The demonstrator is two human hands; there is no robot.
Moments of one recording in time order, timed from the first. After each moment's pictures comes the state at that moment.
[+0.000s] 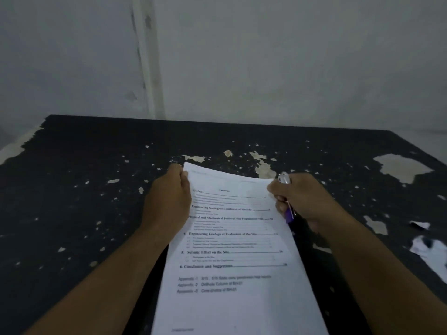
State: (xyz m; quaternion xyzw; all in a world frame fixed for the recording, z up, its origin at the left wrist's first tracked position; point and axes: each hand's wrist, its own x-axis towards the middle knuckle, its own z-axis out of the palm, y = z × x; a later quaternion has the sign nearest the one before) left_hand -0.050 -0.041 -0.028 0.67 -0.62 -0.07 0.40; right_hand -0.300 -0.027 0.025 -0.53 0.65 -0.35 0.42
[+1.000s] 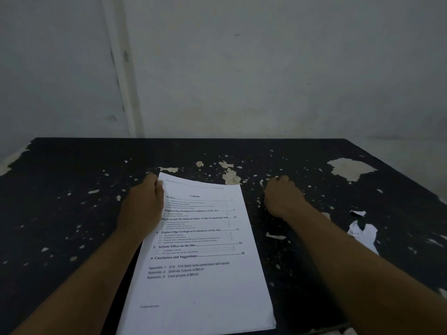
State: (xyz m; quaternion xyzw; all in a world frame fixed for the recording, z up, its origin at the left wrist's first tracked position) left_hand -0.052 -0.037 -0.033 0.65 -0.65 -0.03 0.38; right_hand -0.358 -0.039 0.006 -0.64 0.77 0.00 0.01
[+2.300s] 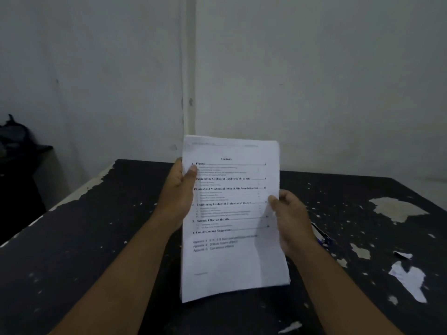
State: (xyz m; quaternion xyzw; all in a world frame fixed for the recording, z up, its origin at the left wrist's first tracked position) left_hand -0.038 0.034 0.079 0.45 -0.50 -0.37 0.64; right_hand -0.264 0.024 0.045 -0.45 0.50 -0.59 0.44
